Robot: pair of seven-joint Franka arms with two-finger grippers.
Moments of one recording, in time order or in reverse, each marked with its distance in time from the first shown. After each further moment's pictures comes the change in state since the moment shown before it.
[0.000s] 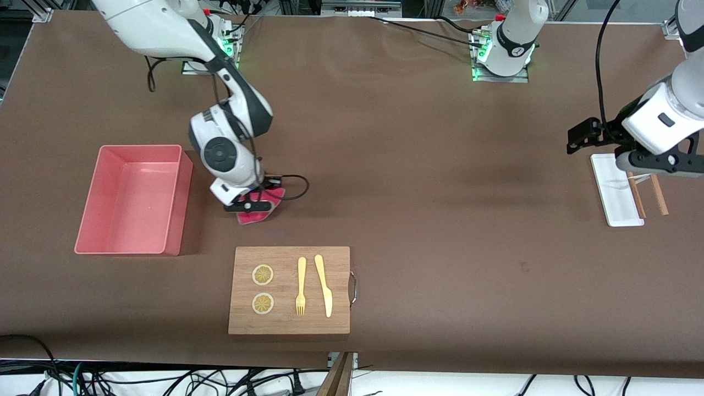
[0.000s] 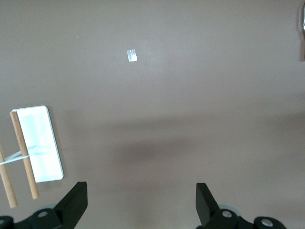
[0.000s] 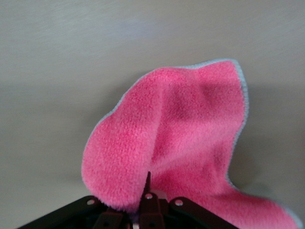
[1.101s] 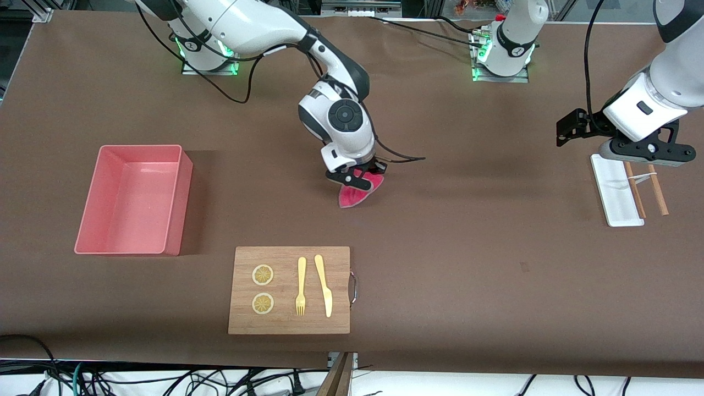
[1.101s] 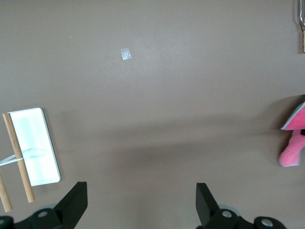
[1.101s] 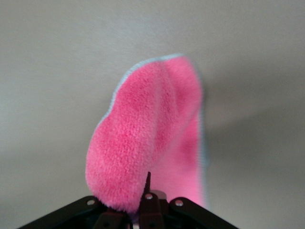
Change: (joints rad) left arm -0.026 -0.027 -0.005 -0.060 0.004 0.052 0.000; right arm 0.354 0.233 0.029 0.525 0.072 -0.107 0.653
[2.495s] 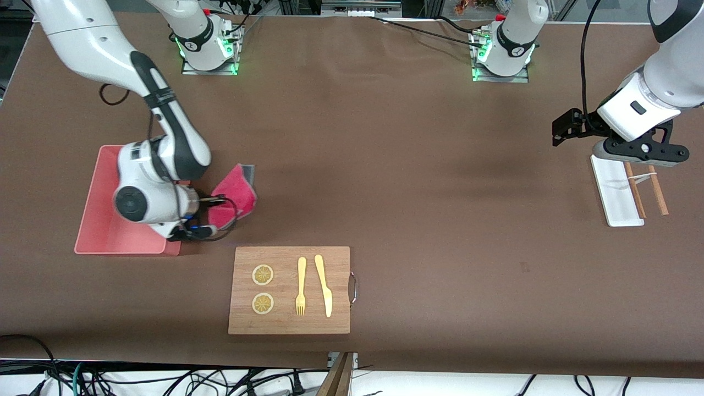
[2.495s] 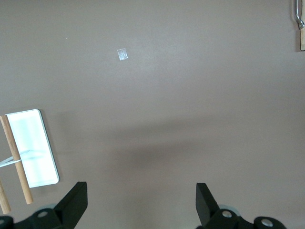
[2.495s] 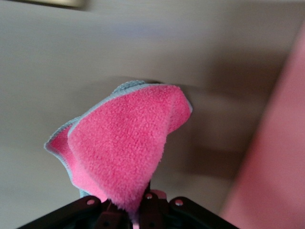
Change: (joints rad) left arm -0.005 0.002 -0.007 0.000 0.000 0.001 0.000; right arm -0.620 -0.183 -0.138 -0.373 0.039 -0.153 -1.287
